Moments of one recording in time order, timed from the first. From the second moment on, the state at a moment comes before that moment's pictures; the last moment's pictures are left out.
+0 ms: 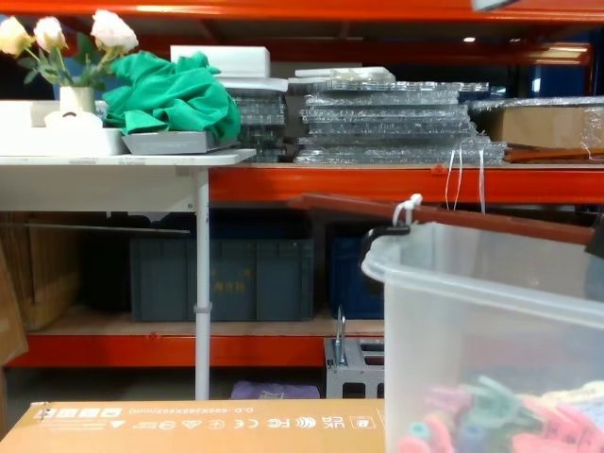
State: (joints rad) left arm -1.47 0.98 1.56 -0.90 0.05 0.15 -1.47; right arm 1.38 0.82 -1.24 -1.62 -0.22 -0.27 1.38
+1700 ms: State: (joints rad) left arm -1.47 0.98 1.56 -0.90 0.05 0.15 -1.47; right arm 1.45 0.74 -1.19 -0.98 -0.27 -0.19 1.45
